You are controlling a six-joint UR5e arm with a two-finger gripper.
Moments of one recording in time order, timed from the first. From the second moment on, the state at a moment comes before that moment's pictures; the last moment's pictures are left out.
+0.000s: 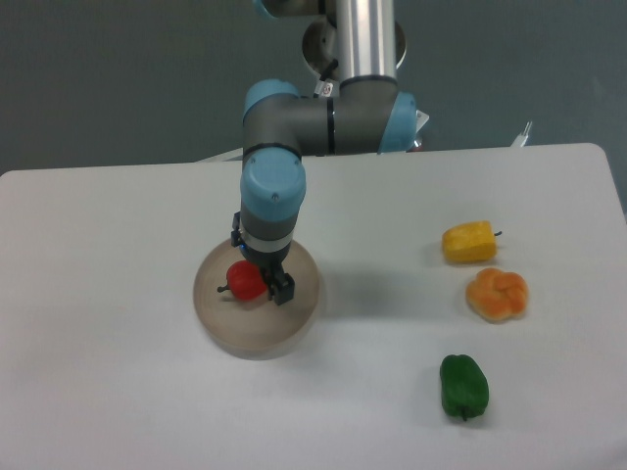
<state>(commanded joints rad) 2.23 -1.99 -1.49 -1.21 1.44 1.09</state>
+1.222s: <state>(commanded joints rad) 2.51 -1.84 -1.60 -1.30 1.61 1.74</state>
